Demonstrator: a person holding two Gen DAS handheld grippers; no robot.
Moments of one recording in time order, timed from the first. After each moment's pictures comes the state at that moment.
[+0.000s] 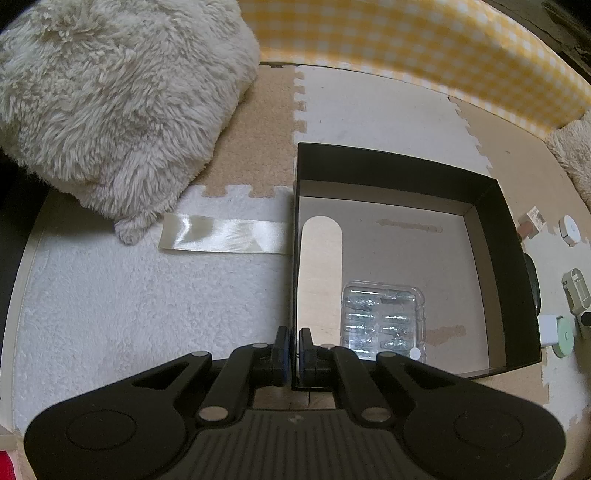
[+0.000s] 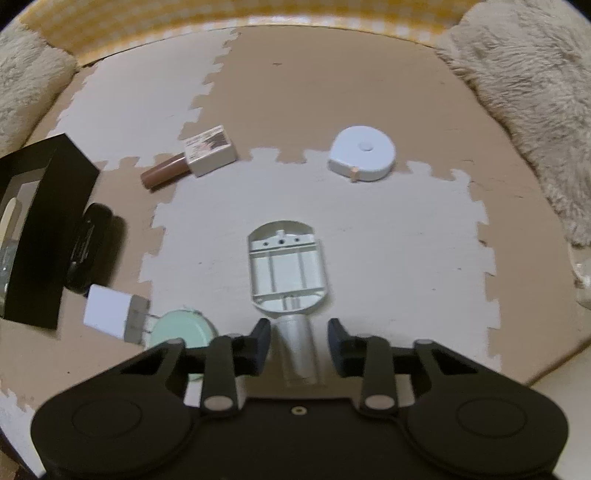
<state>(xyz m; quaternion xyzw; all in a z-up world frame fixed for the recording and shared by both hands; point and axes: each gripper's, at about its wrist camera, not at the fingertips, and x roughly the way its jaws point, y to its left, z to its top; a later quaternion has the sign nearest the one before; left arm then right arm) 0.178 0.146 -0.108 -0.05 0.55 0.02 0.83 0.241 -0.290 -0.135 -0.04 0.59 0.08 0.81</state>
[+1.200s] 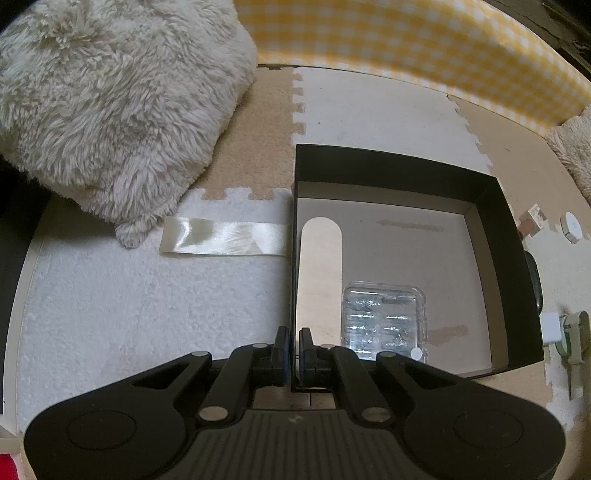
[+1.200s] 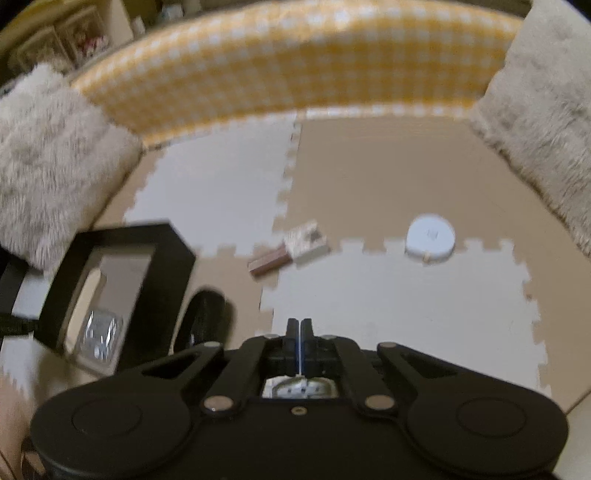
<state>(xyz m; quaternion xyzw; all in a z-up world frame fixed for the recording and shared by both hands) 0.178 0.142 -0.107 -0.04 0.55 0.02 0.83 0.219 -0.253 -0.085 0.04 0.49 0.14 0.86</state>
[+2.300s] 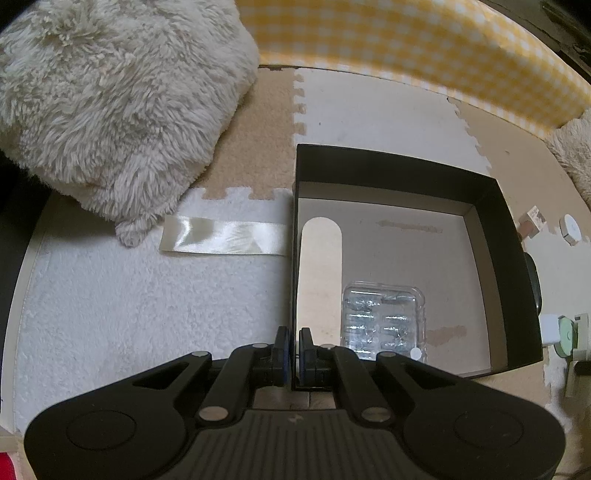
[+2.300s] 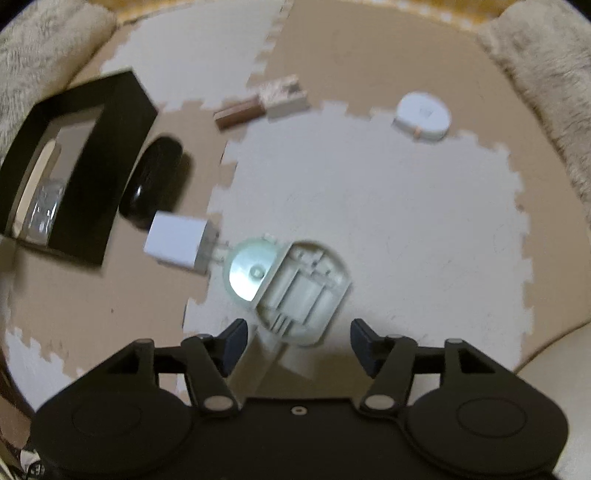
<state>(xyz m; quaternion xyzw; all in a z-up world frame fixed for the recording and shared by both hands) 0.176 0.141 -0.107 -0.04 0.55 0.02 0.84 0.197 -0.246 -0.135 -0.05 0.63 0.11 0.77</state>
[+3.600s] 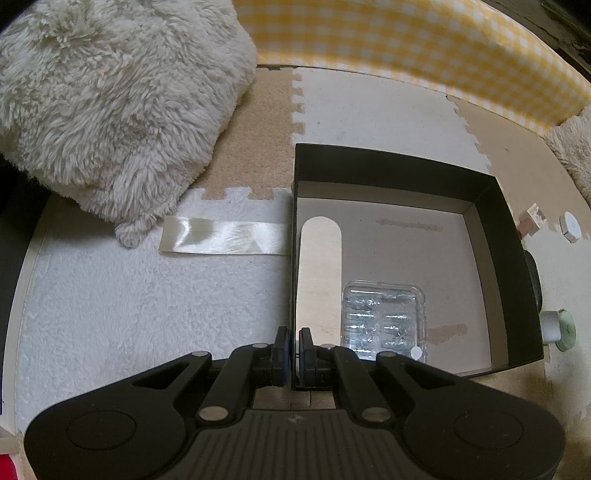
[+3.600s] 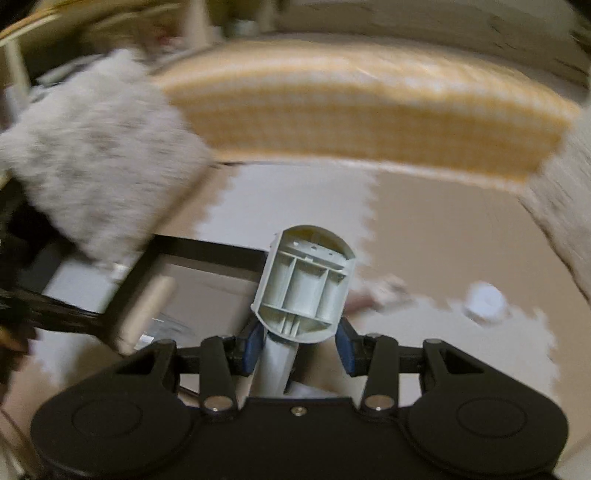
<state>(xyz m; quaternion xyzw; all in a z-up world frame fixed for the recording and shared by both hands) 0.176 0.139 -0.107 -0.04 0.55 0.02 0.83 0.185 -0.169 -0.029 -0.02 0.41 0.22 0.89</state>
